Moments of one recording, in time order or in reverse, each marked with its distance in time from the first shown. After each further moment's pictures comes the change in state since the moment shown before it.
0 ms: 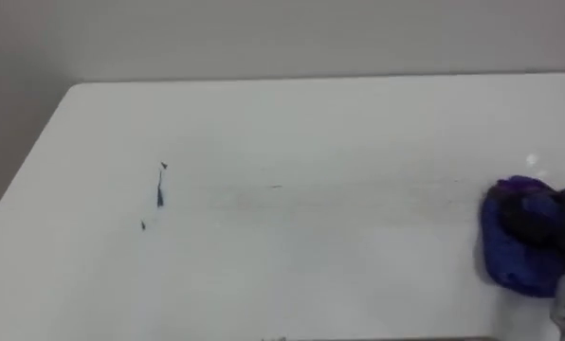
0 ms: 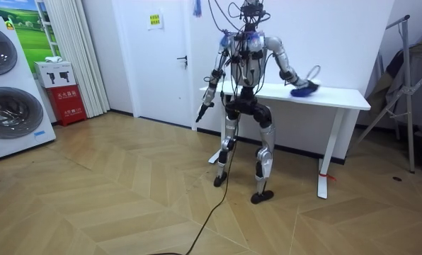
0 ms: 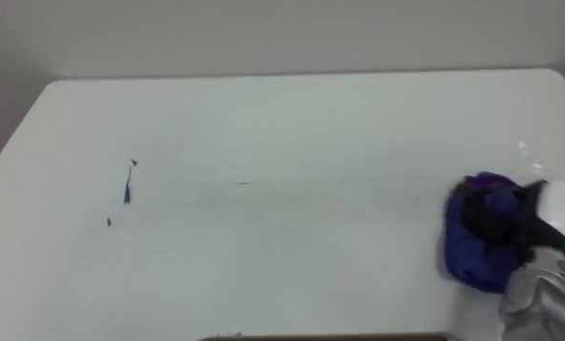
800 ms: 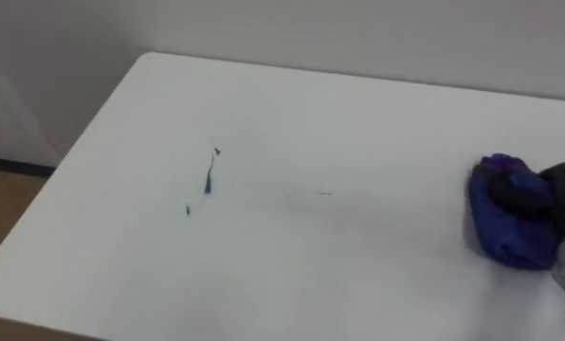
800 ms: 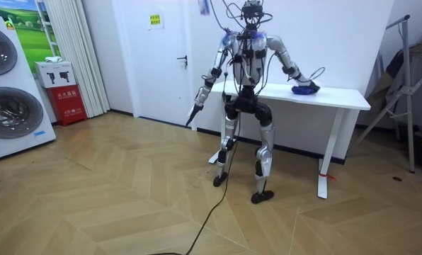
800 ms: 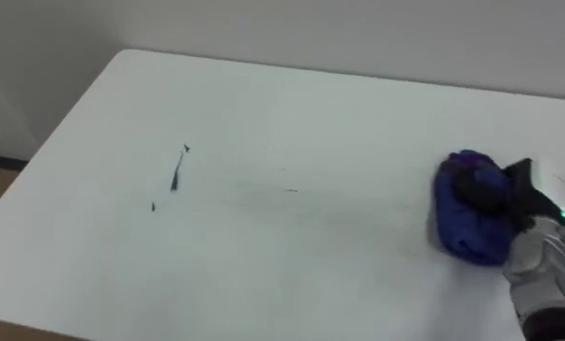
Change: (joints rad) left arm 0.102 0.057 0.112 -0.013 0.008 0.045 -0.079; right arm -0.136 -0.122 -0.241 0.513 0.328 -0.146 0.011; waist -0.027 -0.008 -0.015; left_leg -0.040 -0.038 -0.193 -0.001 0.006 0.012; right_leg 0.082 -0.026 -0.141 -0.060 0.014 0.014
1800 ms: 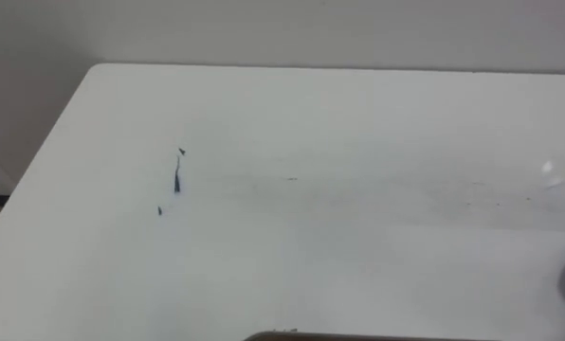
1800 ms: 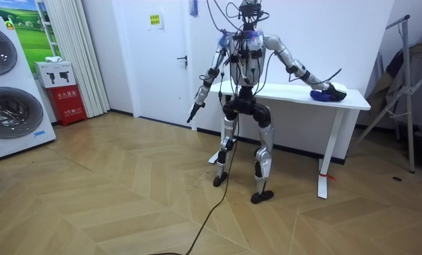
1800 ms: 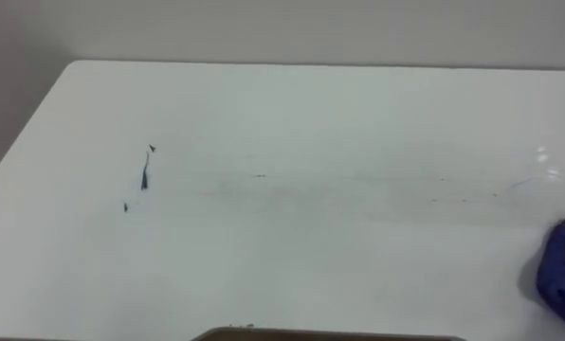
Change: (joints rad) left arm -0.025 0.004 -0.004 -0.039 -0.011 0.002 0.004; right arm 0.084 -0.128 -0.107 0.146 0.100 0.028 -0.078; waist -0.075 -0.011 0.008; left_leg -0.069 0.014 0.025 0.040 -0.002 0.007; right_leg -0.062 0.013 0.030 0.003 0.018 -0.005
